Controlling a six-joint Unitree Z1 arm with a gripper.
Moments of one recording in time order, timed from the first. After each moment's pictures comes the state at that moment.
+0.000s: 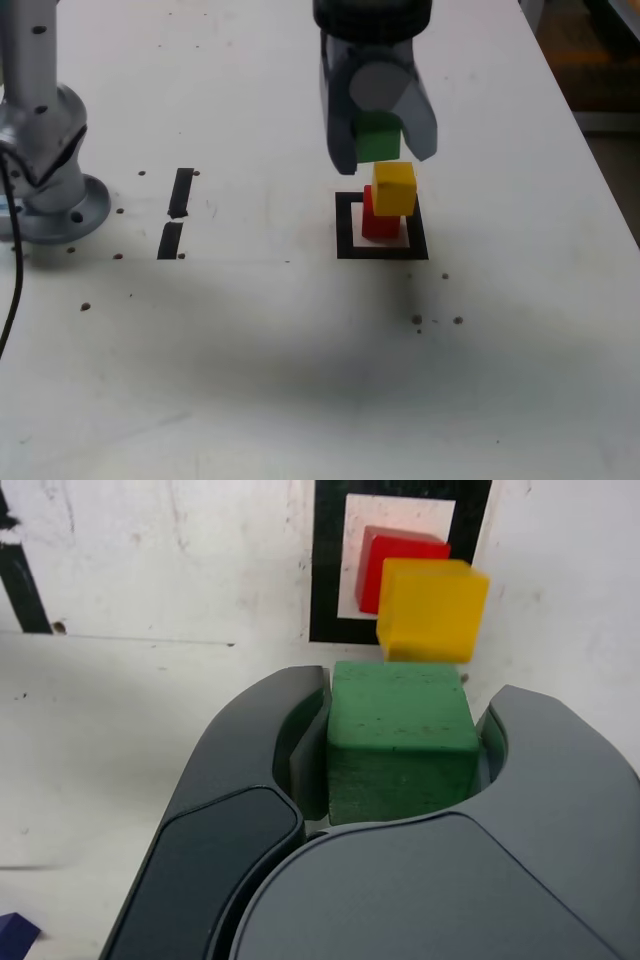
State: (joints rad) arm -0.24 1.86 -1.66 1.32 0.00 -0.24
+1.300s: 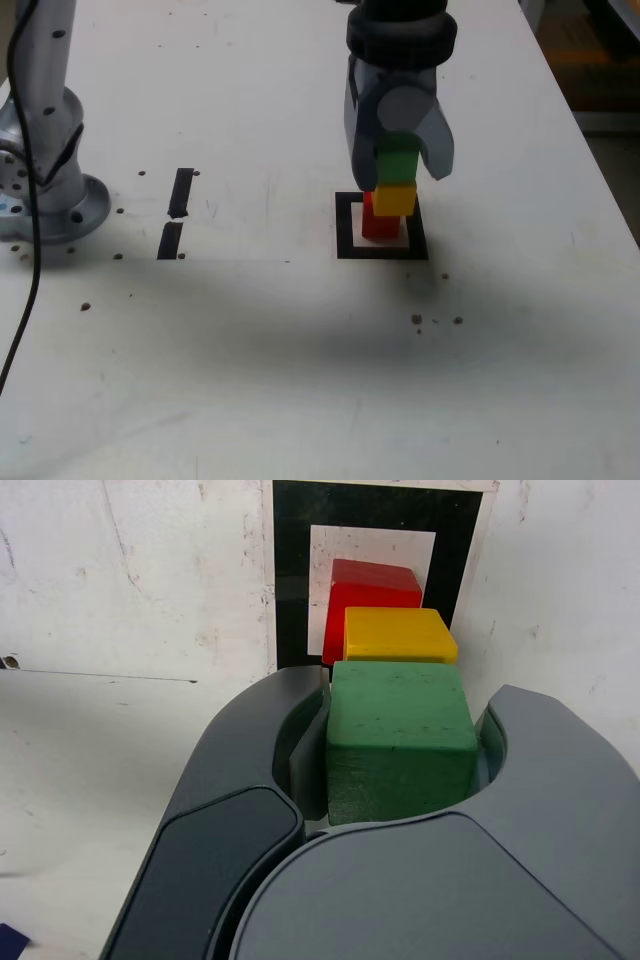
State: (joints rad) arm -0.16 1.94 -1.63 1.24 -0.06 -0.16
